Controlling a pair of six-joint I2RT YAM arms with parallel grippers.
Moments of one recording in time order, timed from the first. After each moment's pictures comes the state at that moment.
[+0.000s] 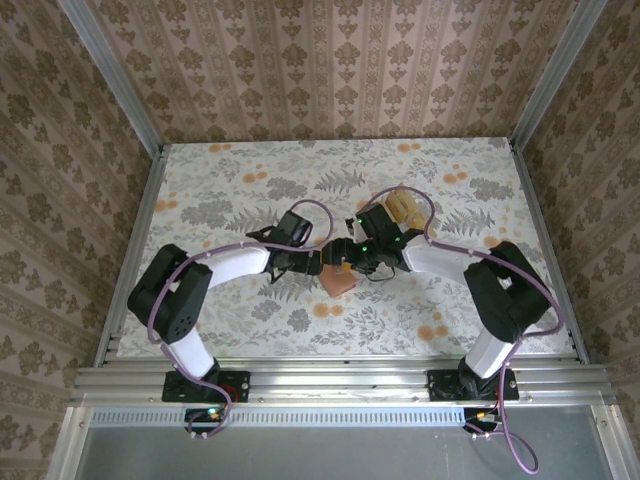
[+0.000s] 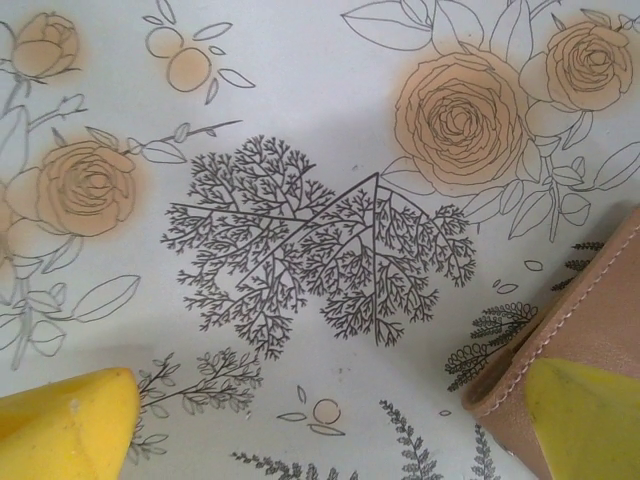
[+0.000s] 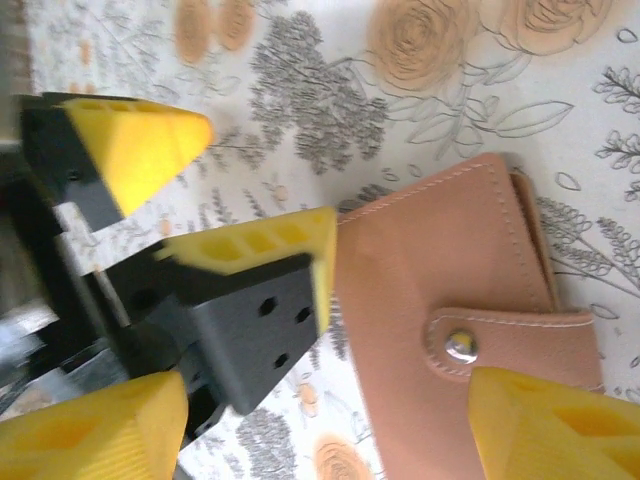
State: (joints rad) left arm -0.68 1.69 0.94 -0.32 -0.07 -0.32; right arm 0.58 1.68 0.97 -0.16 -0.45 0.73
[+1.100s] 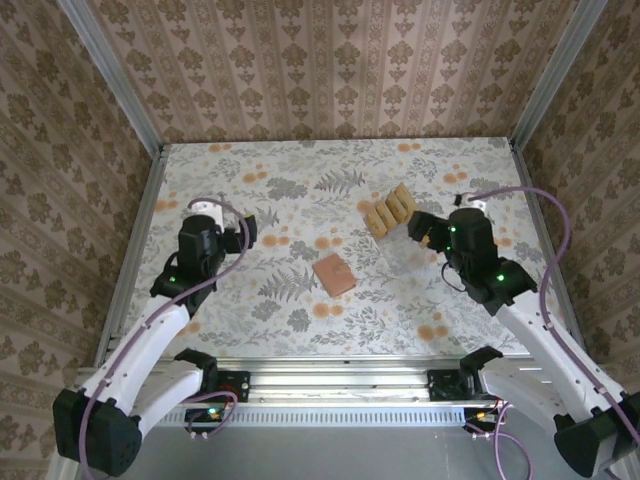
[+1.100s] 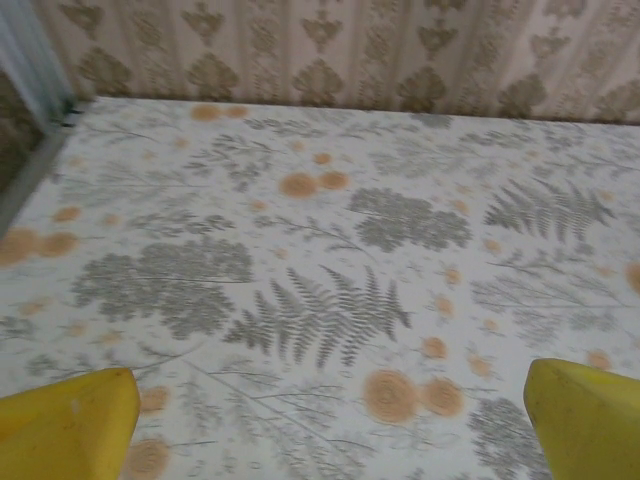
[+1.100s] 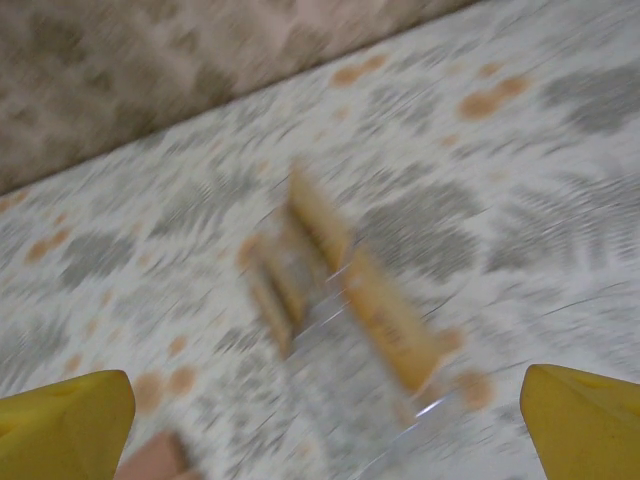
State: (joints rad) left arm -0.35 0.87 0.65 -0.18 -0.24 -0.19; right arm 0.33 0.87 0.82 -0.48 0.34 0.55
